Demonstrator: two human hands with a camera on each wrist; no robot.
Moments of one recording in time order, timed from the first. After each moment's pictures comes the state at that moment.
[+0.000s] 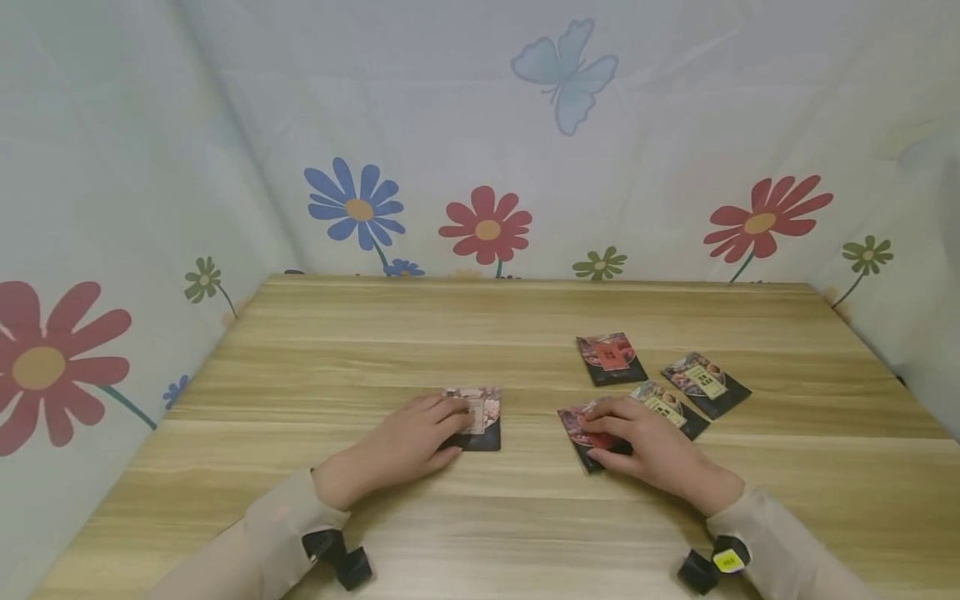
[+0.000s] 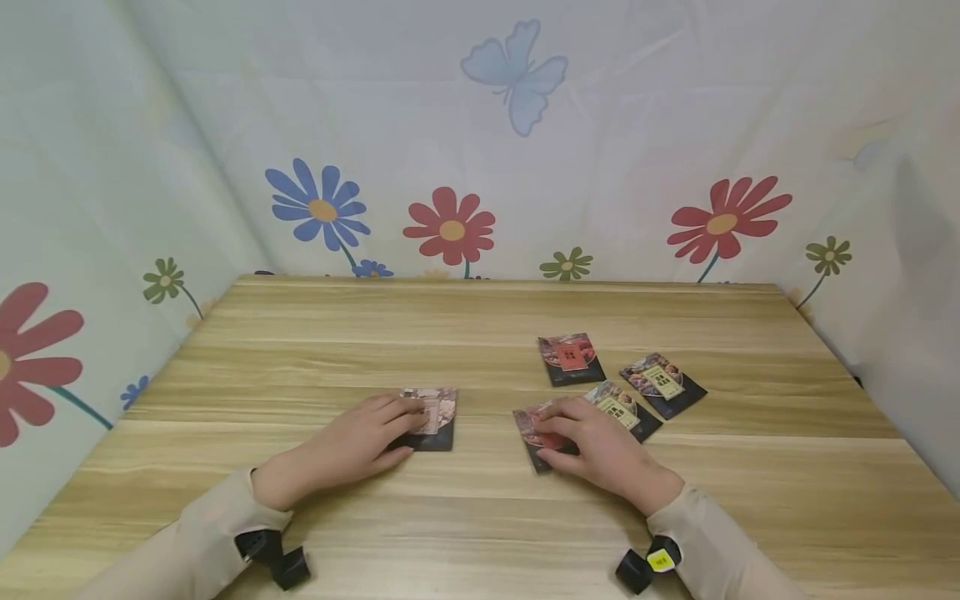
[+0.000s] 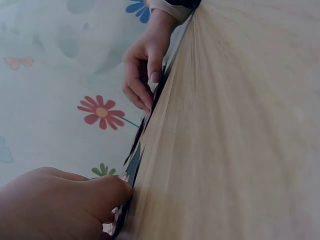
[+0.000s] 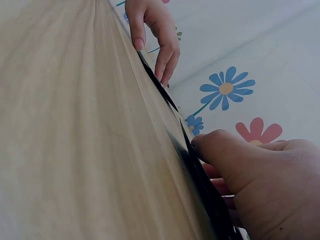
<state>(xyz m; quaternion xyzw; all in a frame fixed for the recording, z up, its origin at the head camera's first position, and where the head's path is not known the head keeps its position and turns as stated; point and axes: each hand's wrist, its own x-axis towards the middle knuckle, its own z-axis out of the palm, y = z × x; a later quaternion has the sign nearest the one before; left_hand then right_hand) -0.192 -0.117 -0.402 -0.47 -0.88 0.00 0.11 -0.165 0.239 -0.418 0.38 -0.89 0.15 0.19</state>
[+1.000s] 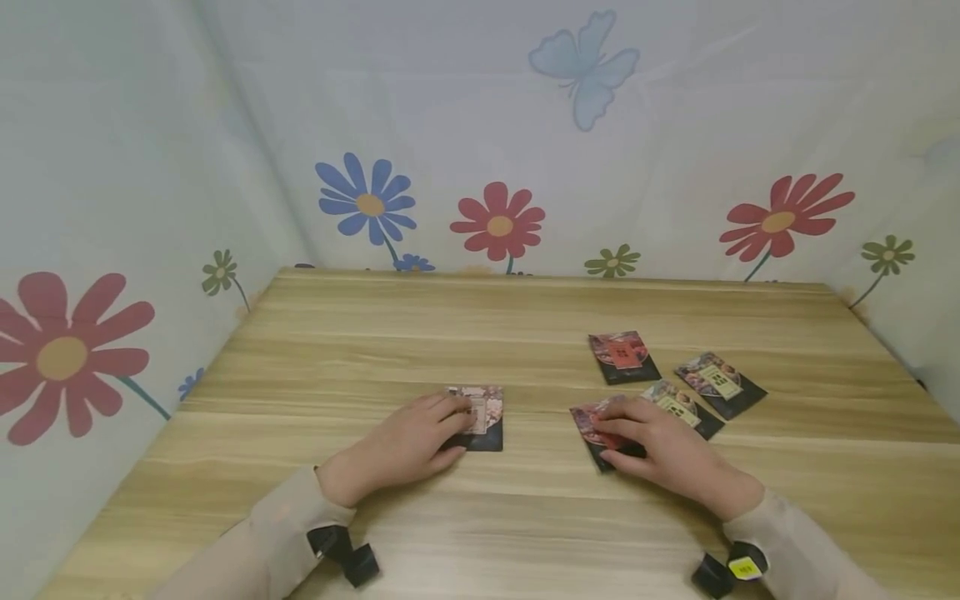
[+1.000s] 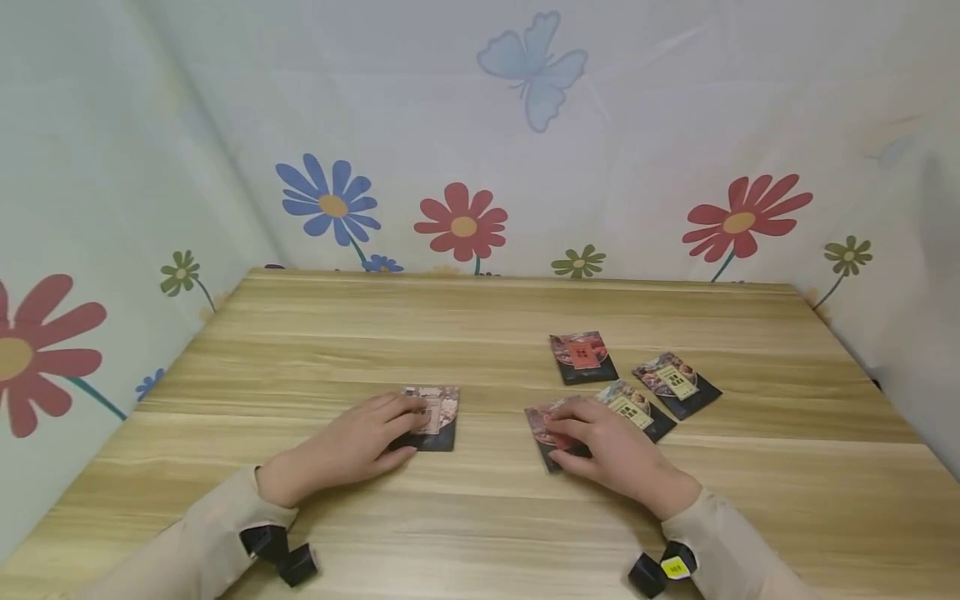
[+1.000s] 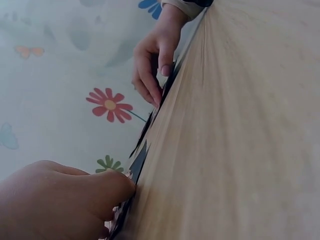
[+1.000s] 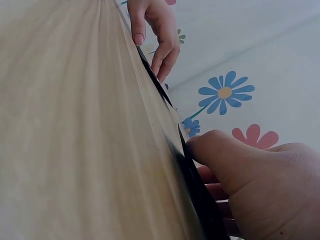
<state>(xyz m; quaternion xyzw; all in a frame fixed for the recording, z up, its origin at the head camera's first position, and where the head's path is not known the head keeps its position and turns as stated) -0.191 -0.128 -0.400 -0.47 -0.87 -0.03 0.12 -0.159 0.234 -0.408 0.38 -0.90 0.12 0.20</state>
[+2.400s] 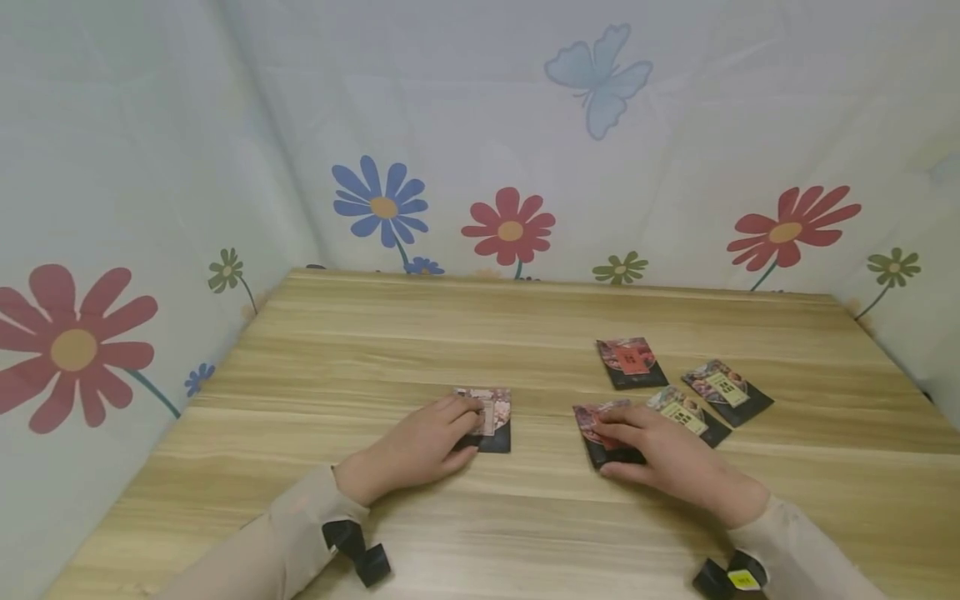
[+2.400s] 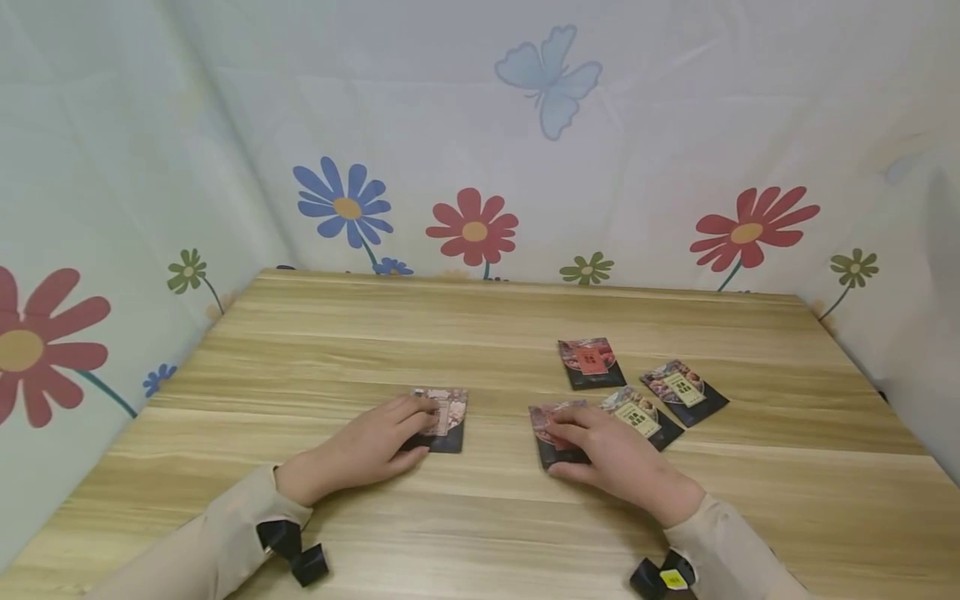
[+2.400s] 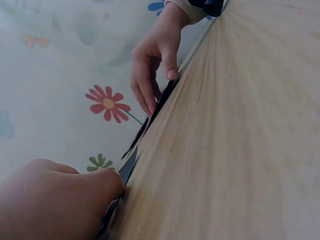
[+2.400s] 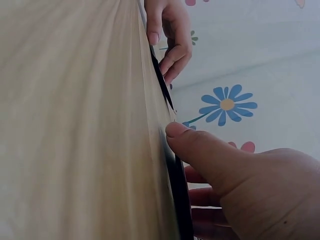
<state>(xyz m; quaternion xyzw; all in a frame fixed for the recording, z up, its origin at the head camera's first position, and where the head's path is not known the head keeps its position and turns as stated) -0.190 -0.127 -0.409 -0.46 -0.87 -0.06 0.14 -0.151 0.220 -0.395 0.34 -0.93 0.08 0.12</state>
